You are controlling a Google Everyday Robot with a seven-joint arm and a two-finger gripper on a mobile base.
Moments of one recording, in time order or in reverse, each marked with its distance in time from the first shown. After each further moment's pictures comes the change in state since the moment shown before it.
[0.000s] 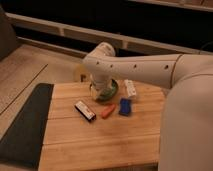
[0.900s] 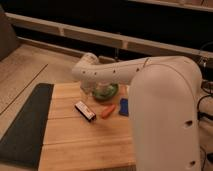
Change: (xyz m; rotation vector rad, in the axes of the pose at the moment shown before) arm -0.059 0.031 0.080 0.023 -0.028 -0.038
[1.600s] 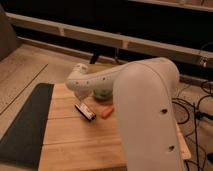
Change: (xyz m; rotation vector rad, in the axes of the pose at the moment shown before) arm -0.019 0.038 0.046 -0.007 -0.026 0.040
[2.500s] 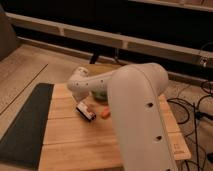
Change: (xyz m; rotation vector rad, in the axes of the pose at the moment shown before) arm -0.020 0.014 0.041 -0.083 -0.032 0.059
